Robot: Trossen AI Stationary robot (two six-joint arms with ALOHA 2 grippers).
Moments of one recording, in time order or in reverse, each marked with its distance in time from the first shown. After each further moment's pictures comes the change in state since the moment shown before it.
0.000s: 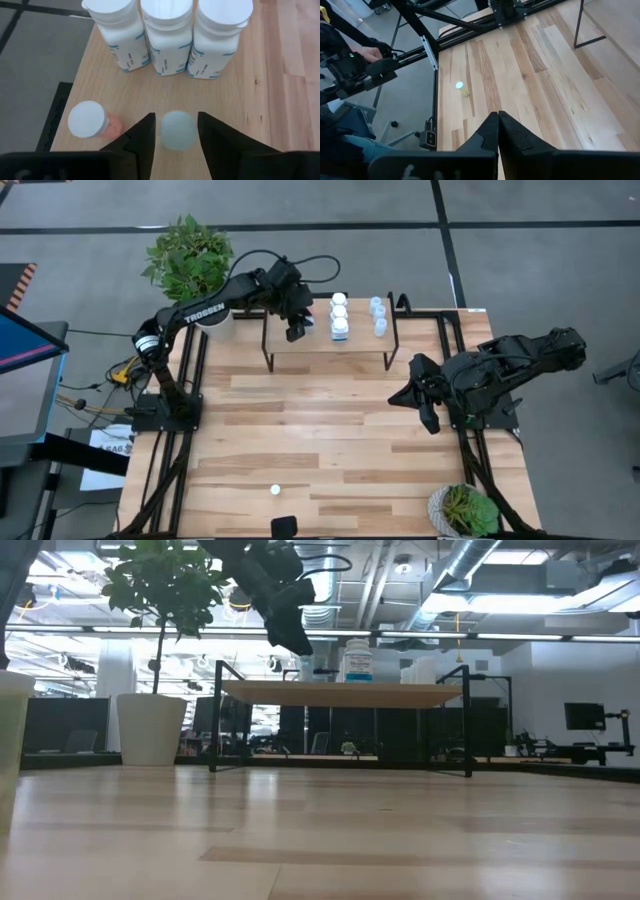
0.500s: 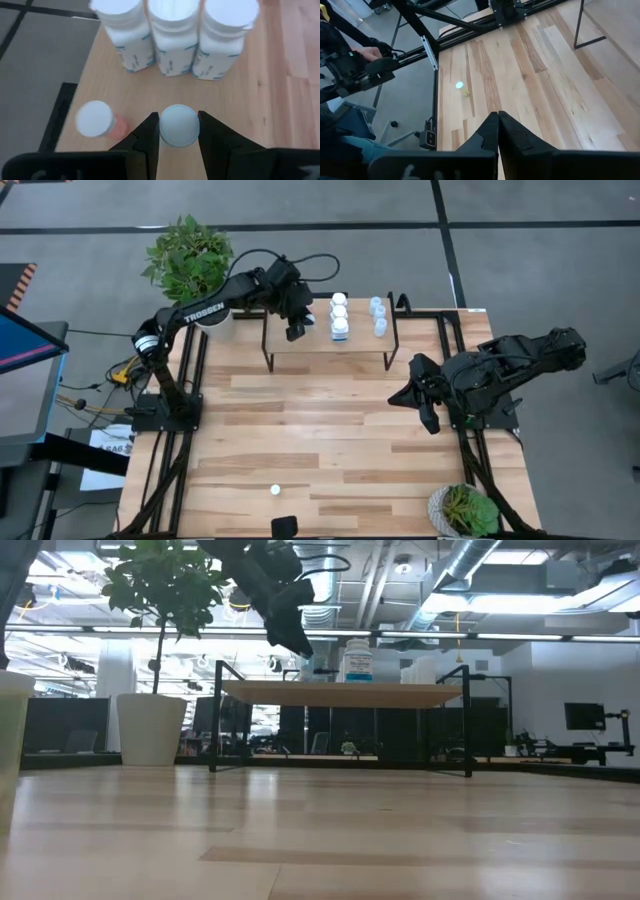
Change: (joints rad) left arm 0.005 -0.002 0.000 0.010 -0.004 -0.001; right arm 0.000 0.000 0.000 0.001 0.000 -0.003
